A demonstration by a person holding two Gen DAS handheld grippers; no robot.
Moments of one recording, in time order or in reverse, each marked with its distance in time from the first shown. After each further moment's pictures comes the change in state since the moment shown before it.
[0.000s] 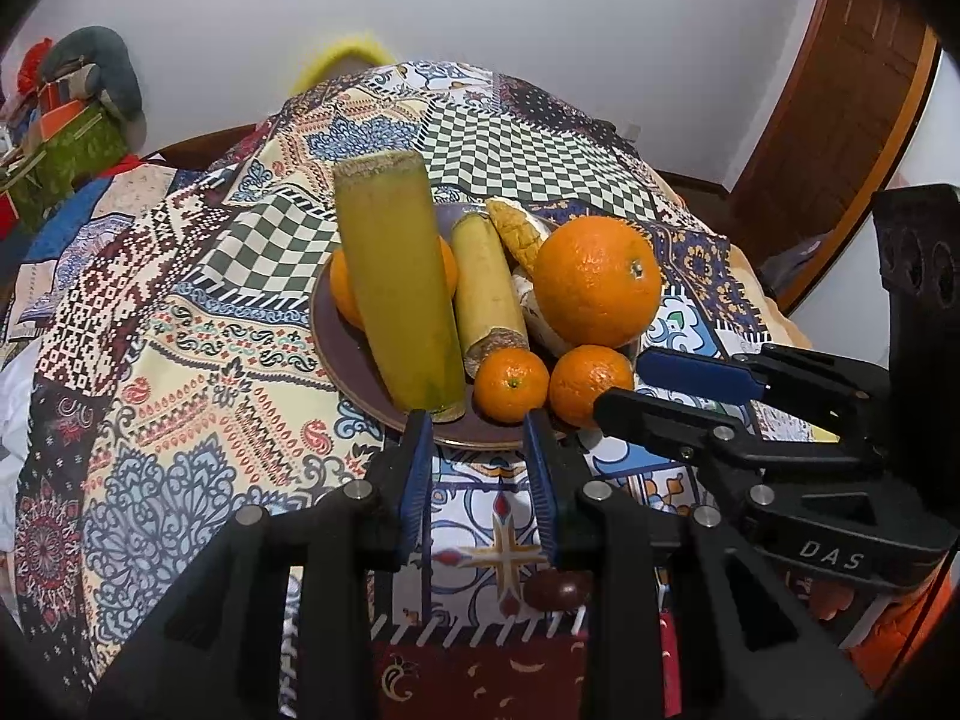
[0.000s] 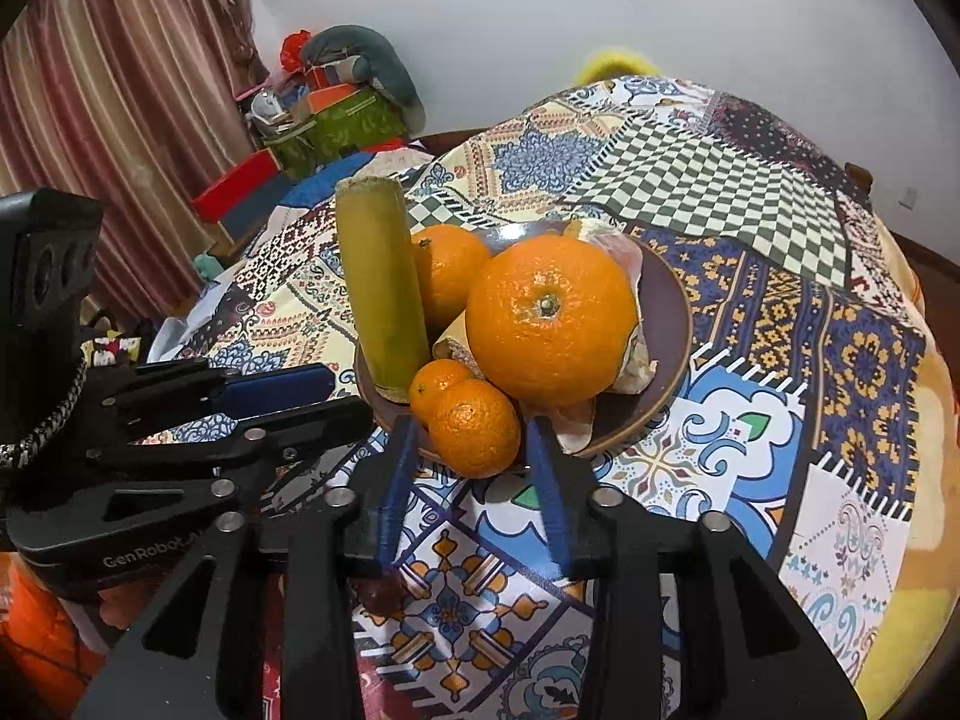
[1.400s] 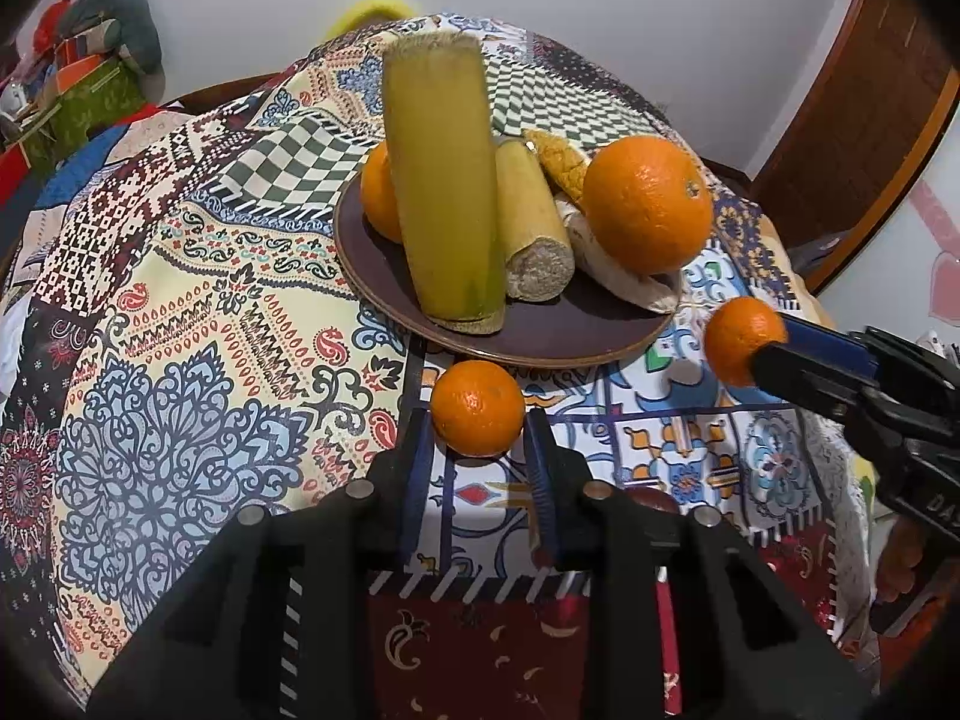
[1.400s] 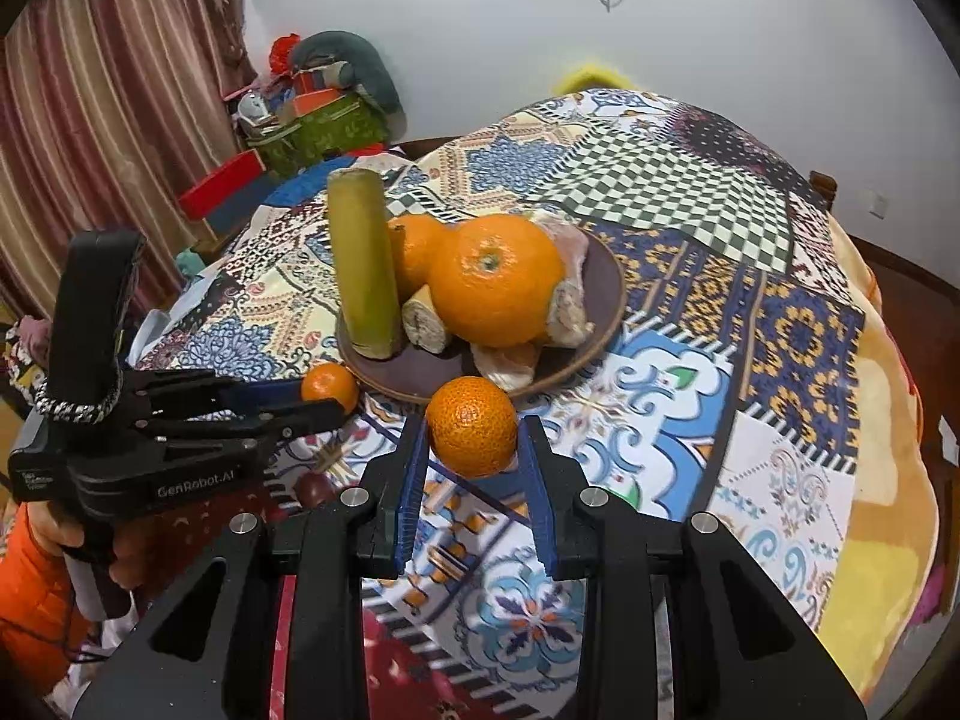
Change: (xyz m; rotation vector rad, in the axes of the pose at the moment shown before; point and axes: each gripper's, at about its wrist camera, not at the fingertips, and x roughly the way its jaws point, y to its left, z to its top) left arm 0.017 0.008 -0.028 -0.061 0.073 0.020; right arm -0.026 -0.008 -0.019 -0.016 -0.018 -0.058
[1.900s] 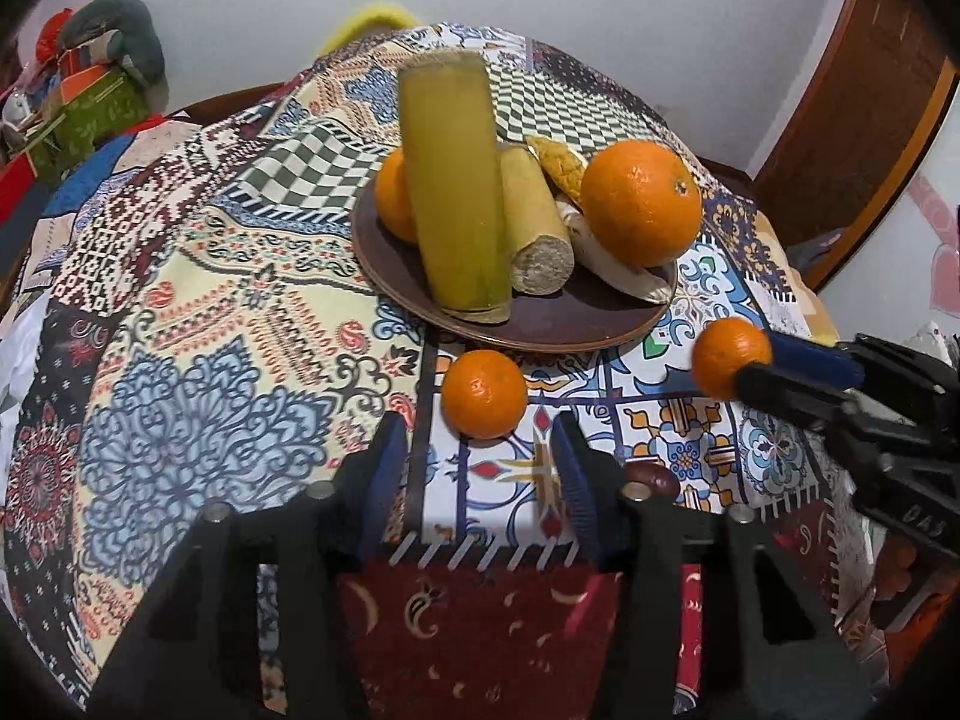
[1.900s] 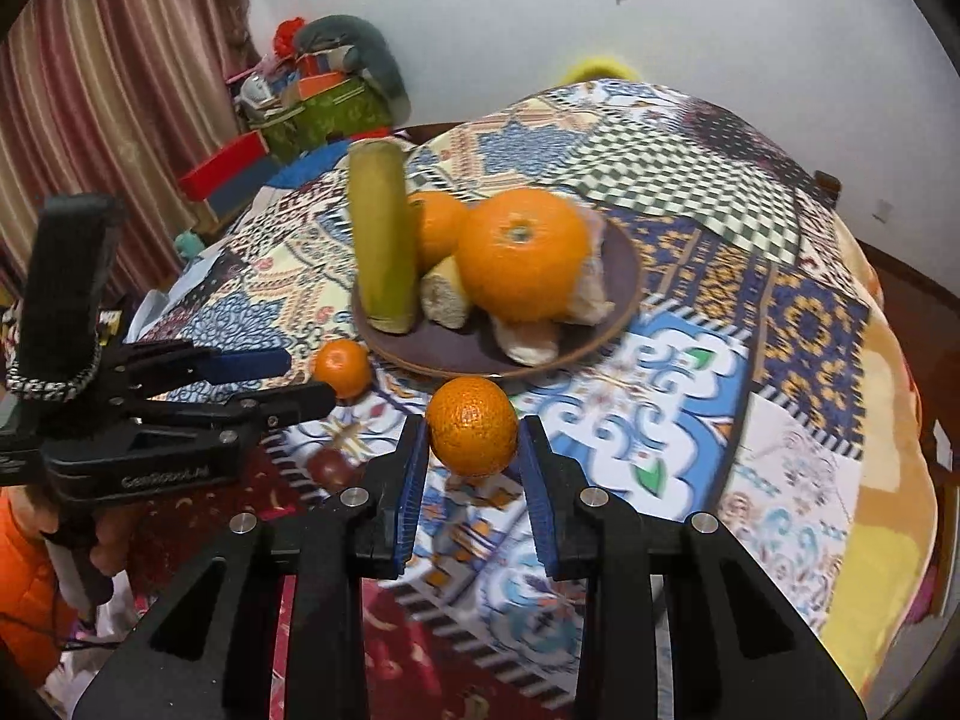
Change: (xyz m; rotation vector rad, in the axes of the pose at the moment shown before) left arm -0.009 0.002 -0.006 0.017 -0.001 0.020; right arm 0.000 0.007 -0.009 -0.010 0.029 -0.024
